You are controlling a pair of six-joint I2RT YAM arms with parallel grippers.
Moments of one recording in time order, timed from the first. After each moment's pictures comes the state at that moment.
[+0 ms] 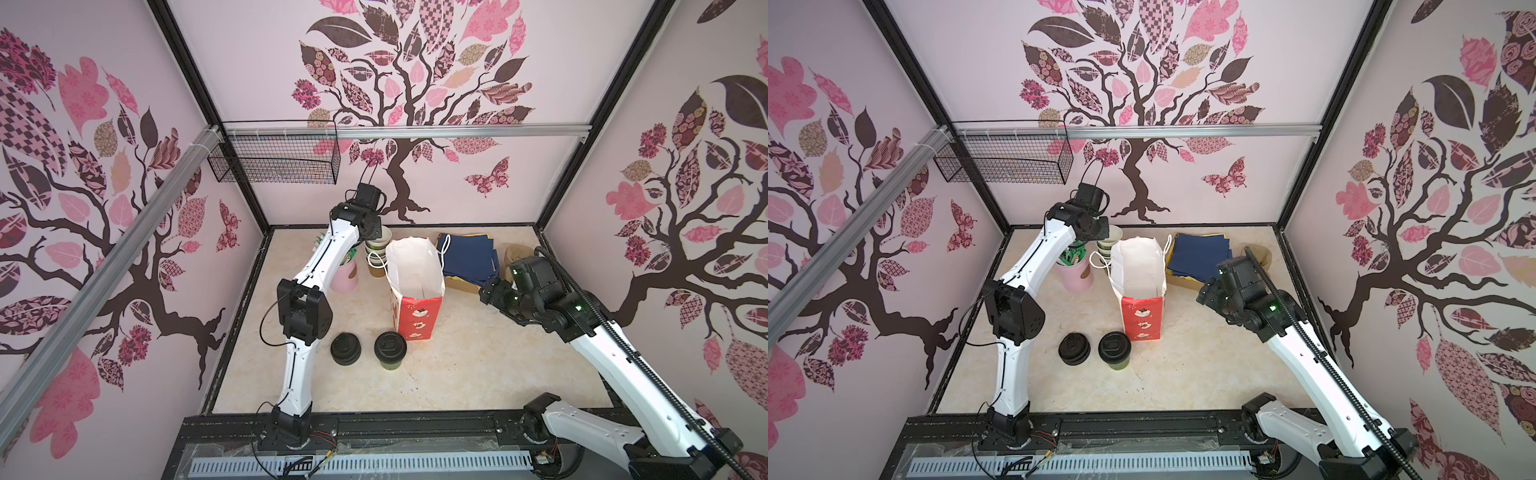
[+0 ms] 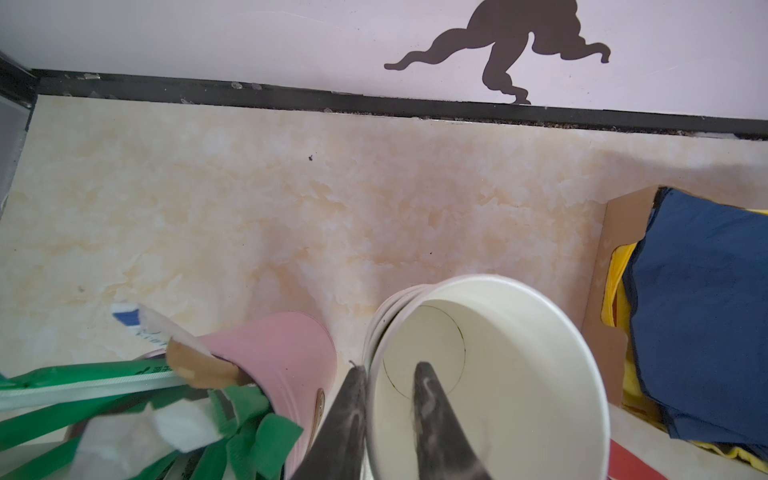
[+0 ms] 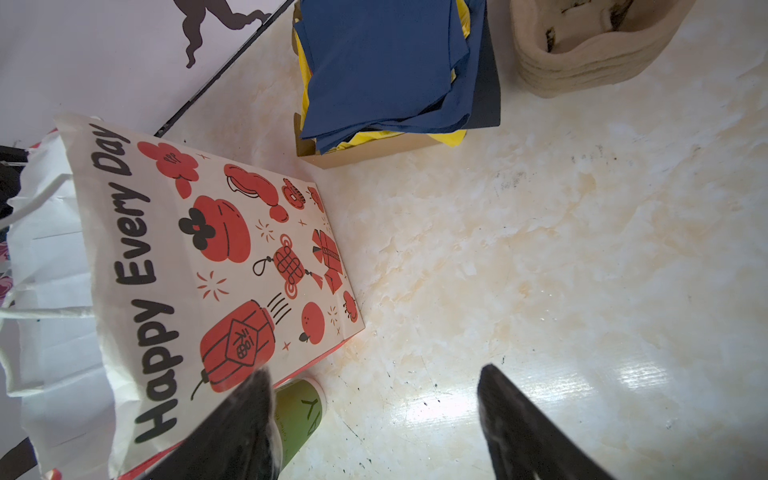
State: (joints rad) left arm -0.36 2.19 2.30 -1.04 -0.22 -0.34; right arm 0.44 1.03 1.18 -1.00 0.10 0.91
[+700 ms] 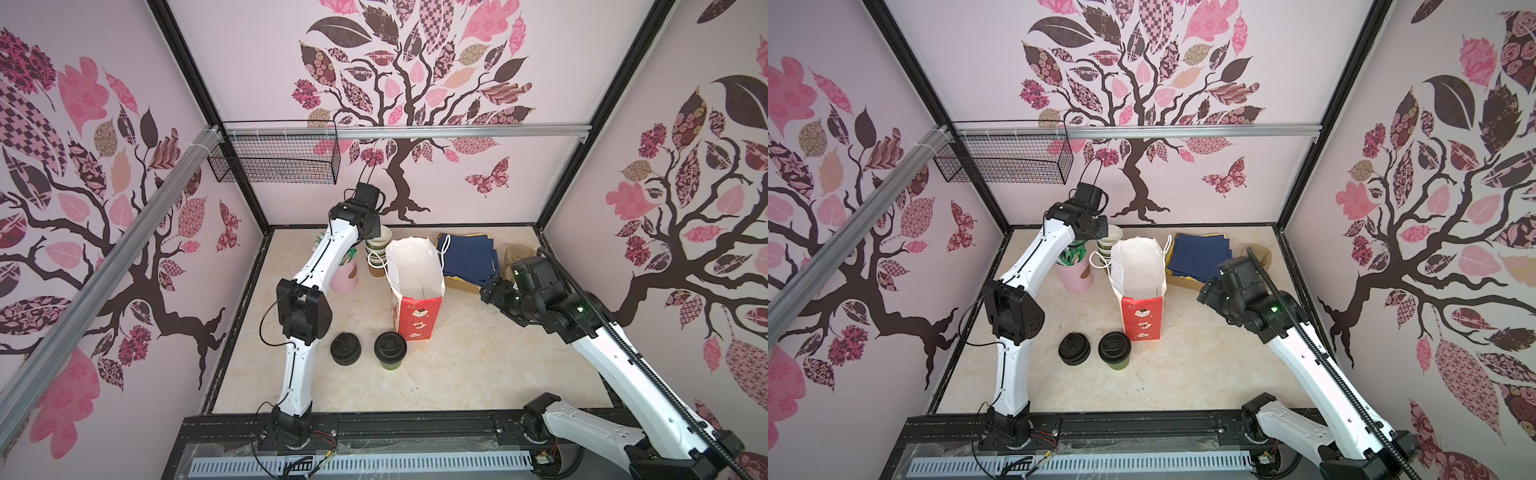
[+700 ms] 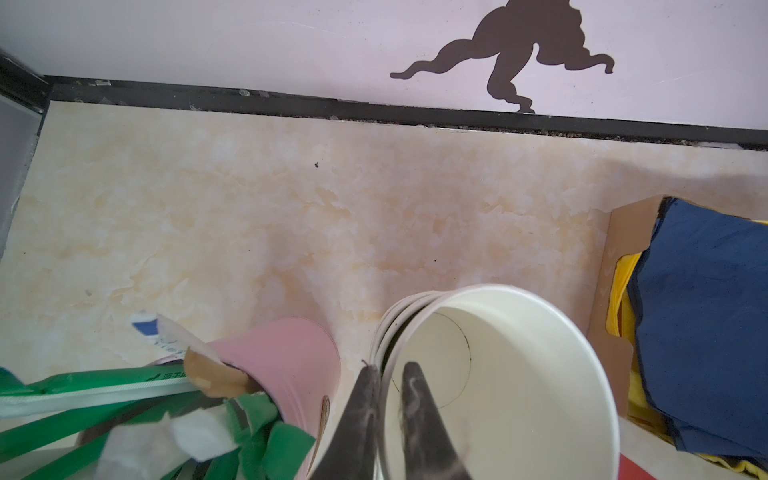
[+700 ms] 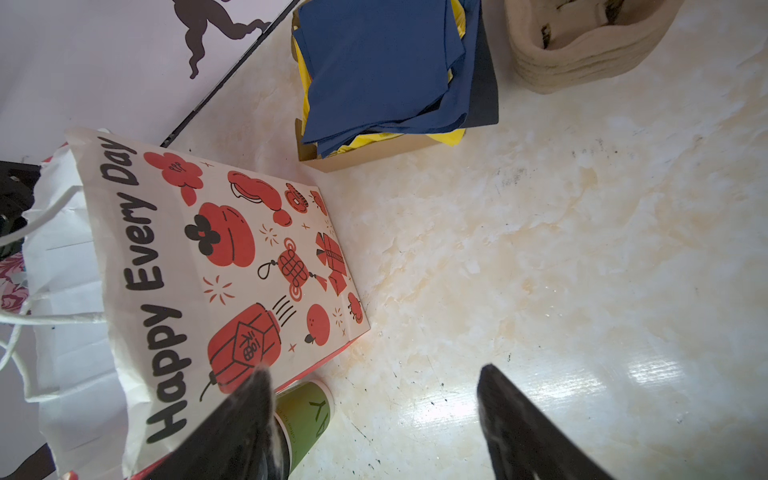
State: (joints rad) left arm -0.36 2.19 2.30 -1.03 -0.23 -0.34; right arm 0.44 1.02 1.18 -1.00 0.11 0.94
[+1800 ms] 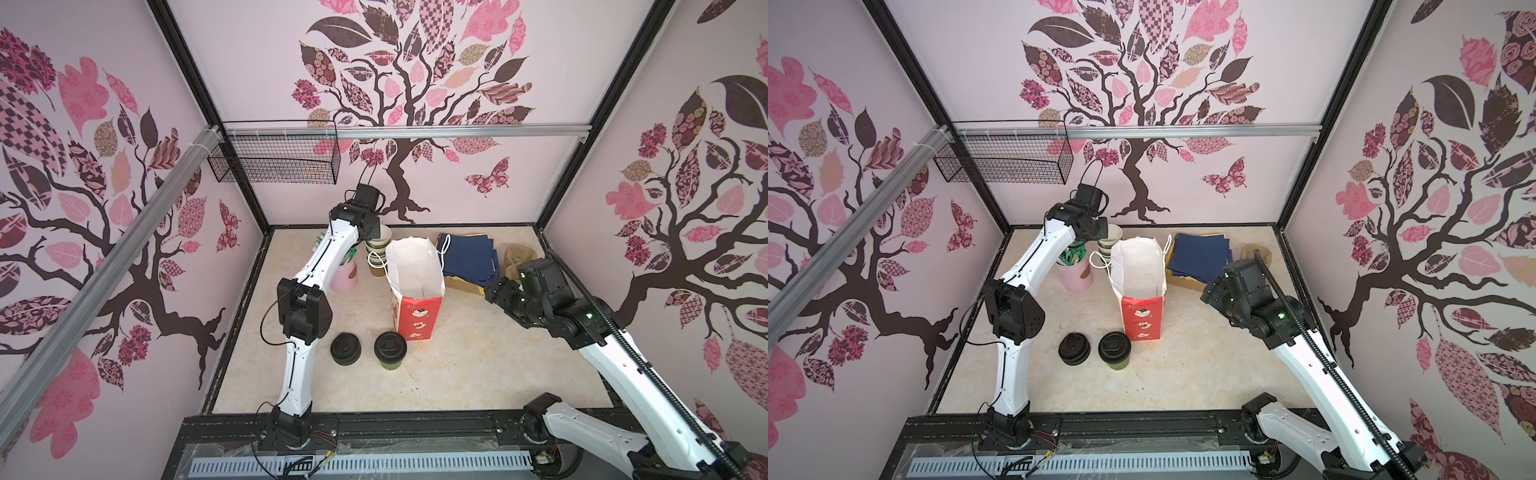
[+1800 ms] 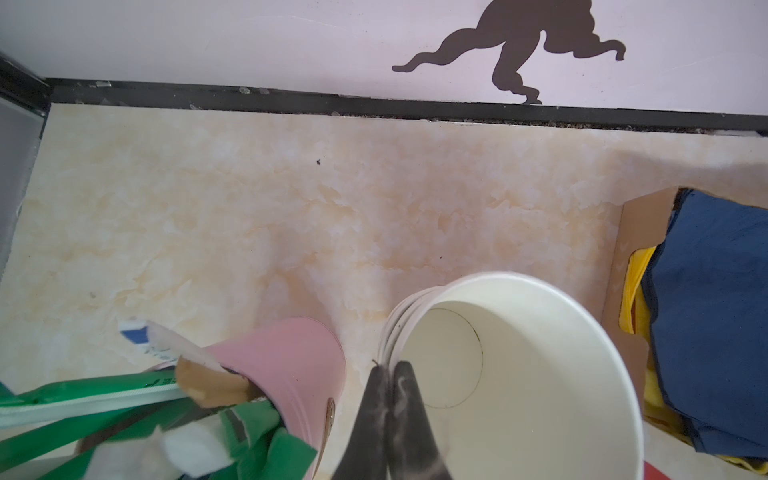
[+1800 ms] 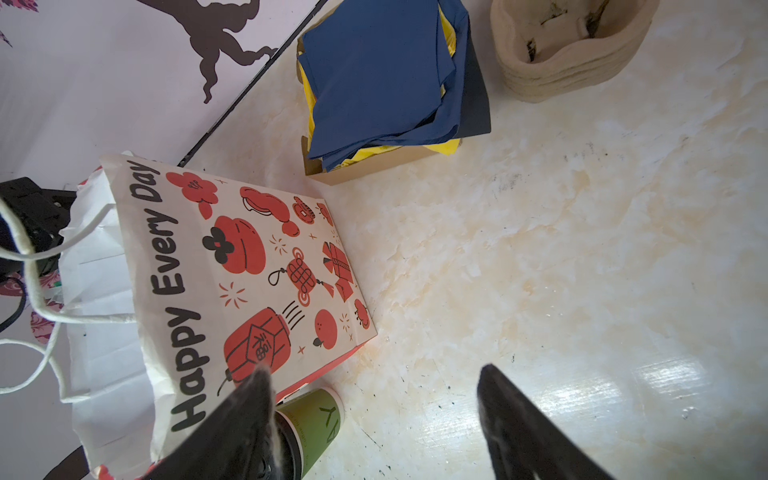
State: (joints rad) left arm -0.35 2.20 2.29 -1.02 -0.23 -0.32; right arm 0.44 0.98 1.18 -1.01 0.13 0.97
